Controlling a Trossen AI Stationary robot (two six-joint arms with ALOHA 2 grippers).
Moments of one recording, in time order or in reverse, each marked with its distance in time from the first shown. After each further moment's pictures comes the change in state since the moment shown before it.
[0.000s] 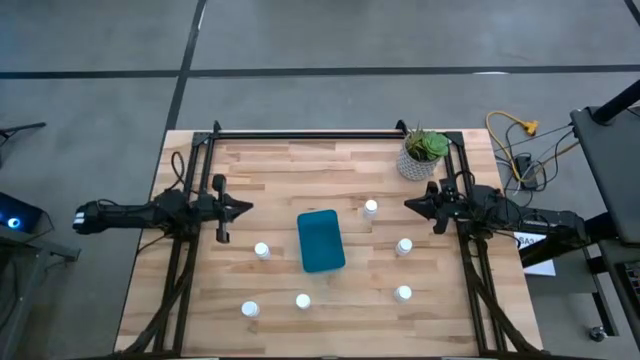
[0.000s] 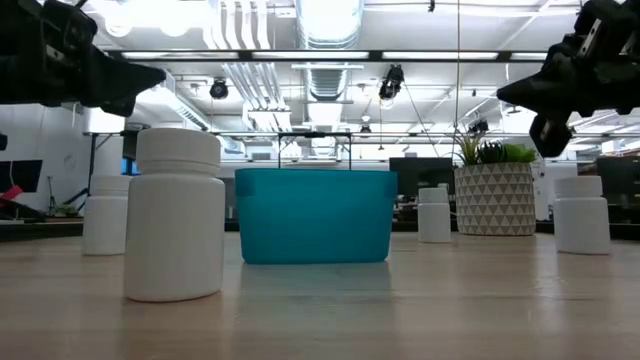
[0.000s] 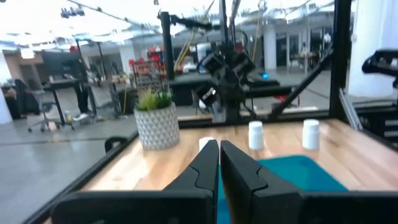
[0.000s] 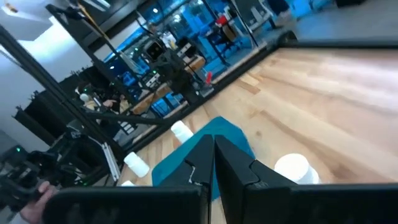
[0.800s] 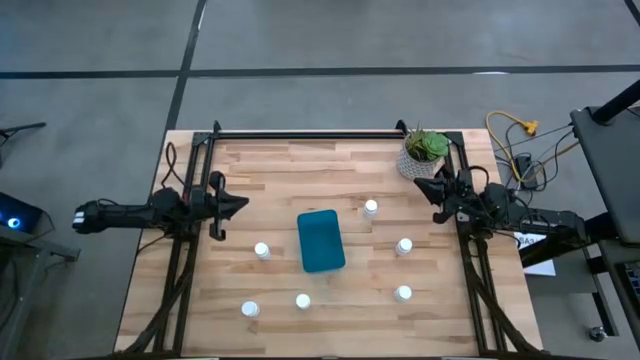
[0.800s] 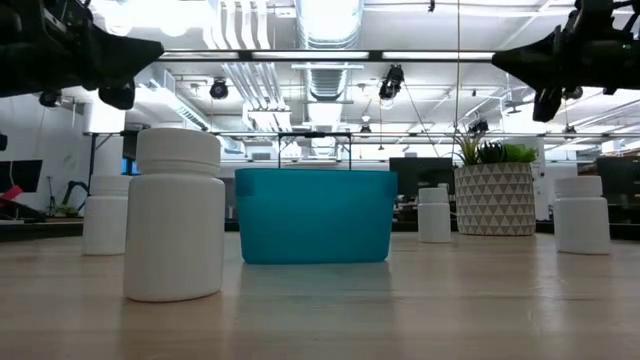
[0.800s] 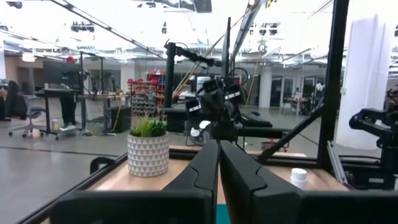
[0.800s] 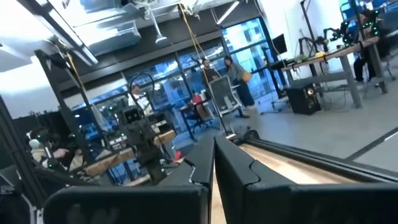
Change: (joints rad) left arm 0.000 0.011 0.000 0.141 -0.003 -0.132; right arm 0.000 0.000 0.000 0.256 0.233 -0.276
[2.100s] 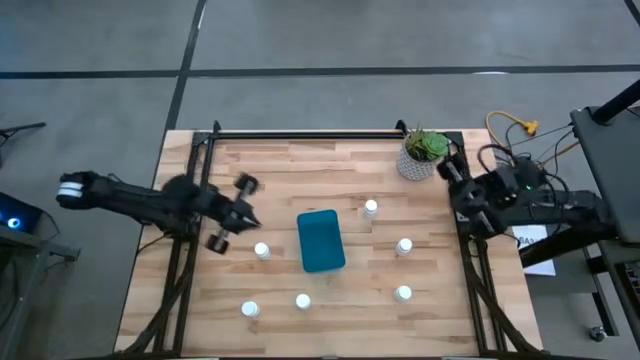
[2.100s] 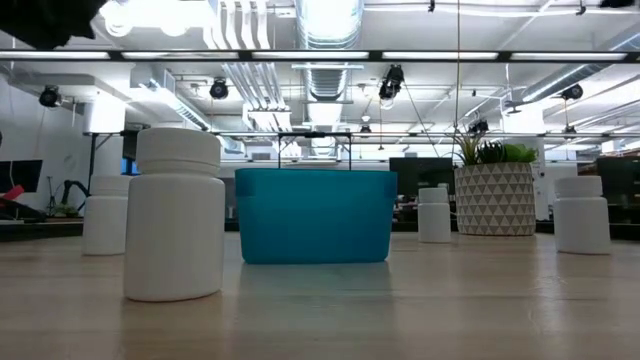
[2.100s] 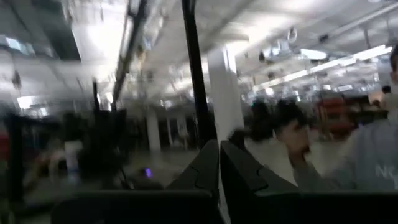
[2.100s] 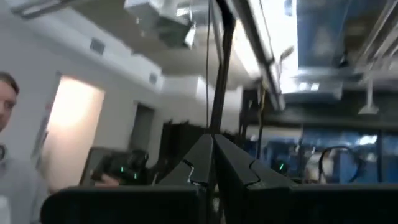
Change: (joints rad) left arm -0.048 0.769 0.412 0.641 0.510 -0.025; right arm 0.022 0.536 0.463 0.468 -0.798 -0.115
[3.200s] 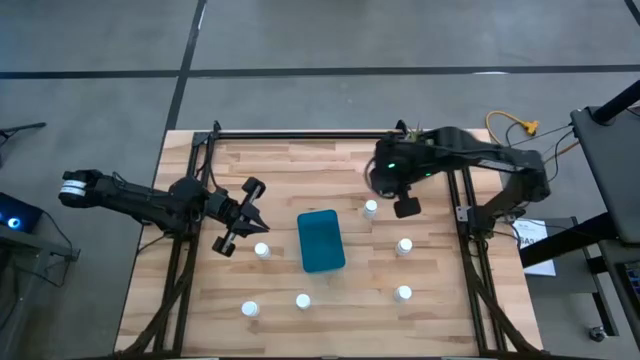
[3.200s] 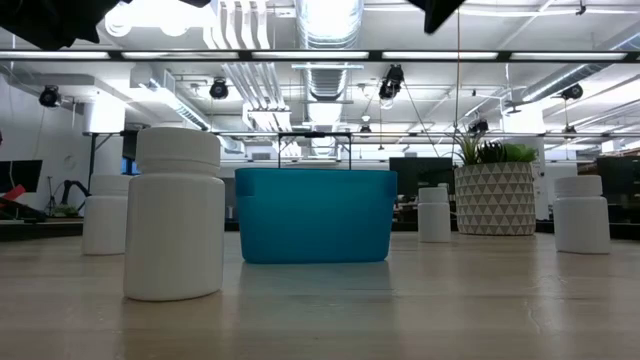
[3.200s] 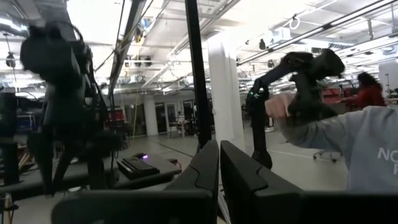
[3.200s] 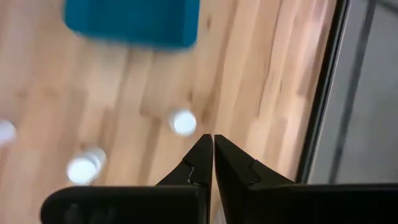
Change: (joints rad) left arm -0.009 0.028 0.007 -0.020 -0.006 0.000; right arm 0.050 0.991 1.308 -2.157 0.711 -0.596
